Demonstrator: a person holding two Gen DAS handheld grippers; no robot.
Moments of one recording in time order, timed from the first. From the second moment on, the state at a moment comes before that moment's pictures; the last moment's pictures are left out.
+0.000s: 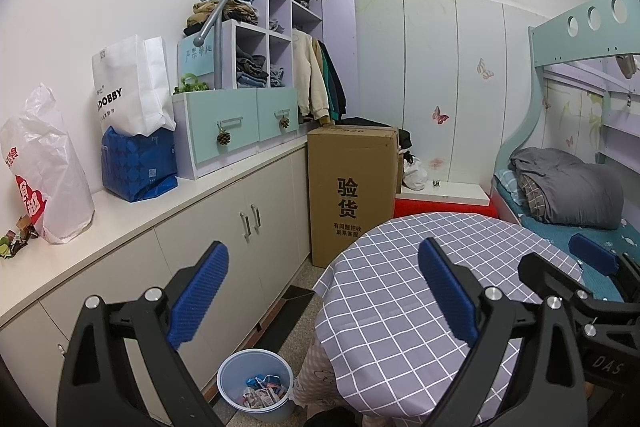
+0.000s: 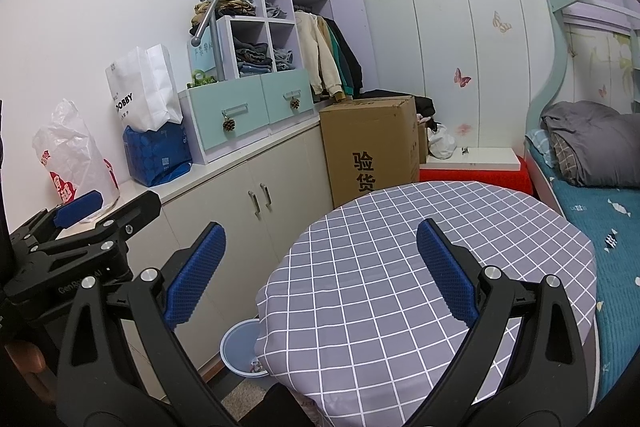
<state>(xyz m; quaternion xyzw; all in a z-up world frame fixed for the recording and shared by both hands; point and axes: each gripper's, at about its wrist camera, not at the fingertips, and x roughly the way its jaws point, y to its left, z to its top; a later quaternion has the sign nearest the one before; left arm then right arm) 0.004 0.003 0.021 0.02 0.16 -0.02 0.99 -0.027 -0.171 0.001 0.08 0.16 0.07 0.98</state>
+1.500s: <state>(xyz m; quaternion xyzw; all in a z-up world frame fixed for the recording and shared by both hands) 0.005 0.005 0.018 0.02 0.16 -0.02 0.99 -0.028 -0.172 -0.005 0.08 0.16 0.07 0.98</state>
